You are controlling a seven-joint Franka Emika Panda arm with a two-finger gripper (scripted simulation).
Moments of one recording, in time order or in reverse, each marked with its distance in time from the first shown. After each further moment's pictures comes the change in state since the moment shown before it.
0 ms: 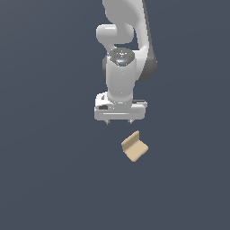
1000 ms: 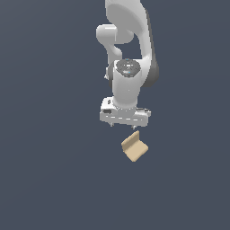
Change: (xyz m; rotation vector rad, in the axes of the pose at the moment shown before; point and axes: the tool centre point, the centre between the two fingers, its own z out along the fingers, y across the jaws) arm 0.001 -0.018 0.029 -0.004 -0.005 0.179
